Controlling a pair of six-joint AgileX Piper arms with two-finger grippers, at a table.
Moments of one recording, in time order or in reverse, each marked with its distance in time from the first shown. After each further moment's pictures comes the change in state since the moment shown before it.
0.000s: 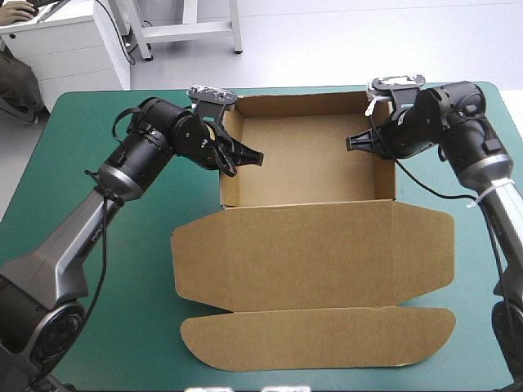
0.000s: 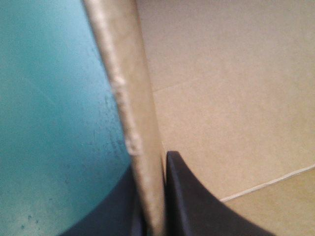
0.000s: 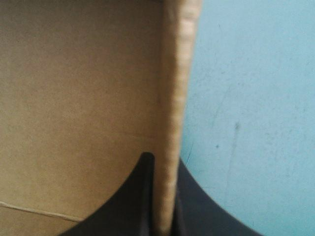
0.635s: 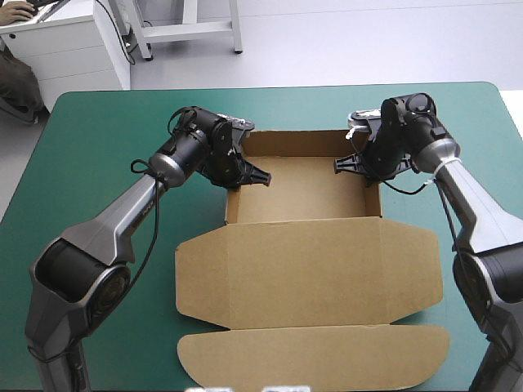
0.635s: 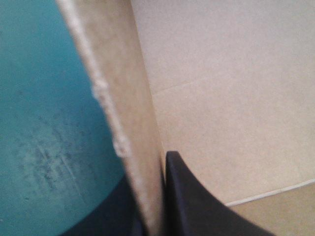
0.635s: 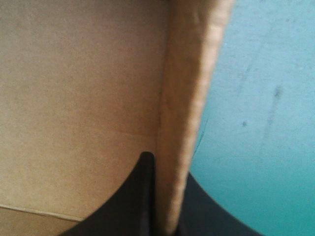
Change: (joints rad) left arm 0.018 0.234 -0.045 0.000 0.088 0.013; right arm -0.005 0.241 0.000 0.026 0.060 0.003
